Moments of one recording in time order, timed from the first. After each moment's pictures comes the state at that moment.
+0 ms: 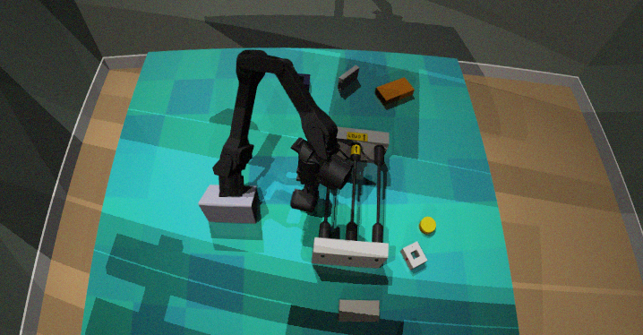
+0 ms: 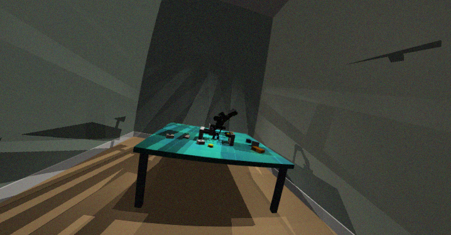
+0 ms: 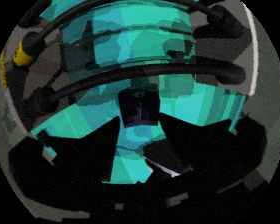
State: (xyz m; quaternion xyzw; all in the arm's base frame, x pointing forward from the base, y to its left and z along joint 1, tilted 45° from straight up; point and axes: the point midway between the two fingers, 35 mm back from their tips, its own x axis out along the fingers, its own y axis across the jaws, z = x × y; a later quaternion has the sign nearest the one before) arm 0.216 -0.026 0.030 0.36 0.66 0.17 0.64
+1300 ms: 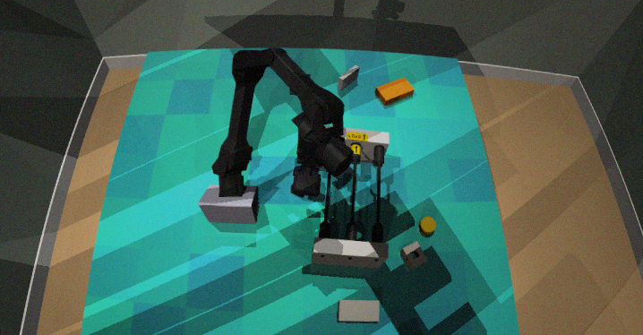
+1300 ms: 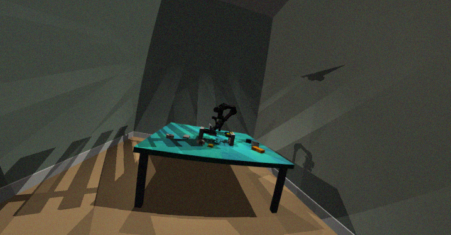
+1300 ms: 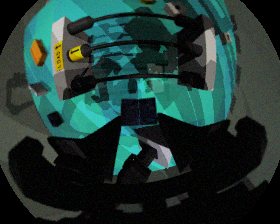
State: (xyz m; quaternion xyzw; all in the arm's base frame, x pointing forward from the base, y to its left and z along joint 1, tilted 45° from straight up) arm 0.207 -0.094 0.100 0.34 0.64 0.20 0.66
